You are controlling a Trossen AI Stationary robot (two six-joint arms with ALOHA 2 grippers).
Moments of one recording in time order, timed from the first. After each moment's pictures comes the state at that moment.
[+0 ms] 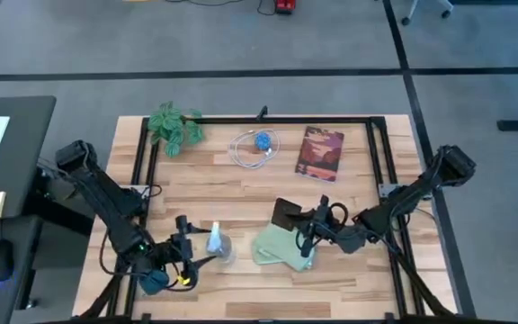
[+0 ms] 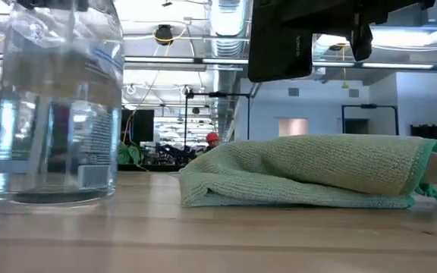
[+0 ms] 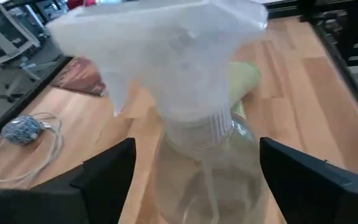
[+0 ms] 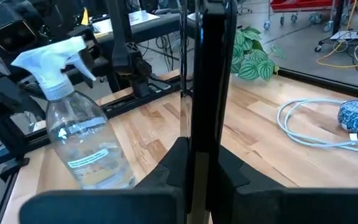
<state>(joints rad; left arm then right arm) -0.89 1.33 0.86 -0.39 -1.03 -0.57 0.57 1.46 0.70 0.50 0.97 0.46</state>
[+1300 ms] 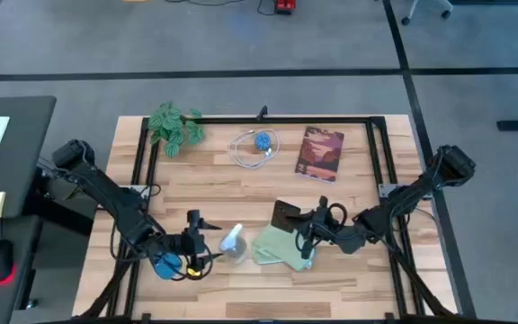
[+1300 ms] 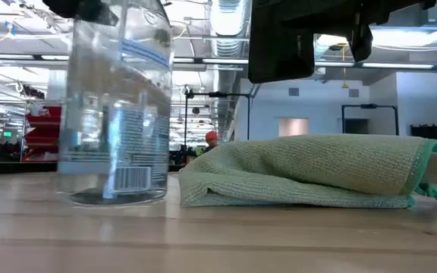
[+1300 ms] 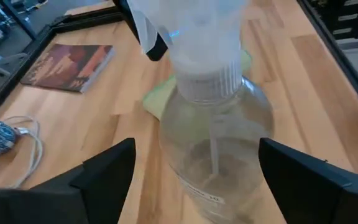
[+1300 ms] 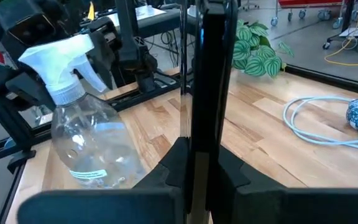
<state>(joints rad) -0.76 1.31 0.86 -0.31 -0.80 -0.37 0.57 1.46 0.70 0.49 0.94 0.46</state>
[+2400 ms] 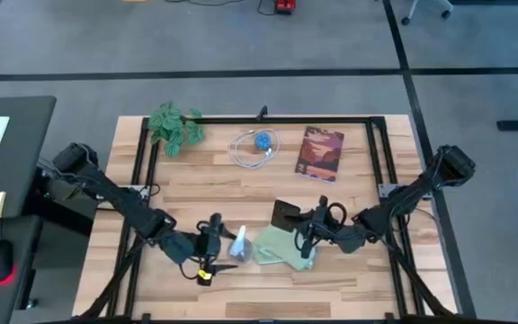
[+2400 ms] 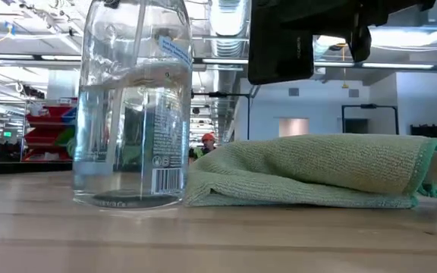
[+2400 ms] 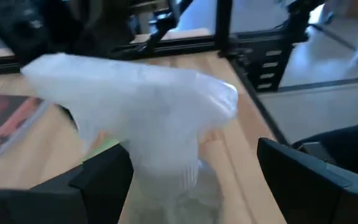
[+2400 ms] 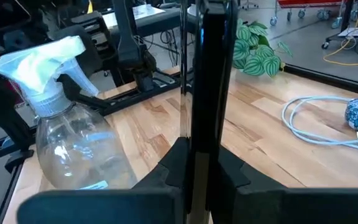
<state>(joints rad) -0.63 1.38 0.86 0.11 -0.45 -0.18 0.57 1.46 0.70 0.49 0.93 0.46</state>
